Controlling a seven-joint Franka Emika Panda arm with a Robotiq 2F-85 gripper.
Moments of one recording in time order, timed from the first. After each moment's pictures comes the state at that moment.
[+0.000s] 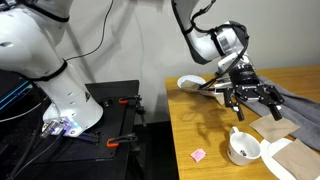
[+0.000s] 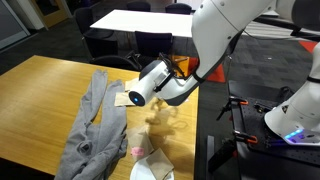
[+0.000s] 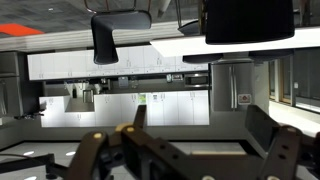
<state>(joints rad) 0.18 0.75 -0.05 -1.76 -1.18 1.69 2.56</state>
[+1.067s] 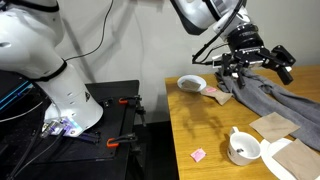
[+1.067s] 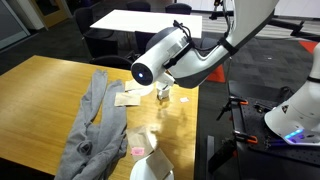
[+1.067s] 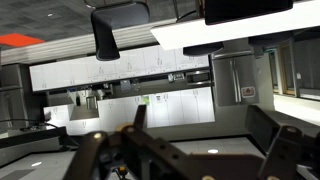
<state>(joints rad) 0.16 0.43 0.01 -1.95 -1.17 1.63 2.54</state>
